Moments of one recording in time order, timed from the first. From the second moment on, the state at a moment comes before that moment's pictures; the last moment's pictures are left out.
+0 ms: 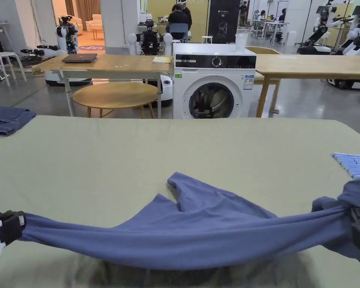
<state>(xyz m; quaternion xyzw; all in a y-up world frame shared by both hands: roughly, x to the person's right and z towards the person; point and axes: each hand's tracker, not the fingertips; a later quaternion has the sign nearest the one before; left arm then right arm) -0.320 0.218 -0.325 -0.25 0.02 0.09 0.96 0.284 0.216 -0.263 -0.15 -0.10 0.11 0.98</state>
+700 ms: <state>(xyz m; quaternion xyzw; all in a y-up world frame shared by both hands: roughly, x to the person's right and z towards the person) -0.297 0.136 -0.217 -0.36 0.00 -0.06 0.93 0.342 0.125 -0.172 -0.30 -0.11 0.12 0.94</state>
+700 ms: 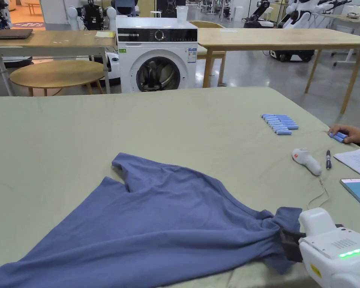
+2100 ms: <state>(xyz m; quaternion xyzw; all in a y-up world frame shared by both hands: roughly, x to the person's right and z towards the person) -0.336 0.102 -0.245 -0.41 0.07 0.22 0.88 0.104 0.138 -0.137 -0.24 0.10 0.02 0.97</state>
